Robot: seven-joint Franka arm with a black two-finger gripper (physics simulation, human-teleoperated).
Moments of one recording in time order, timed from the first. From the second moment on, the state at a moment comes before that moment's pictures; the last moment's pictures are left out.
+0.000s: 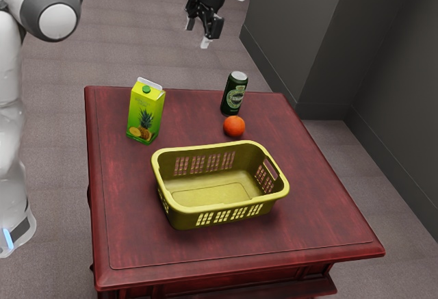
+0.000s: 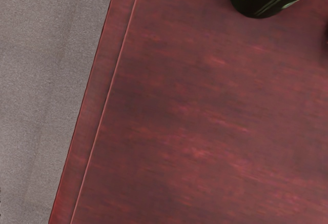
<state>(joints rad) -0.09 0.06 0.50 -1.47 0.07 1.43 0.13</state>
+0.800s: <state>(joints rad) -0.08 -0.06 0.35 -1.07 -0.05 1.23 0.15</state>
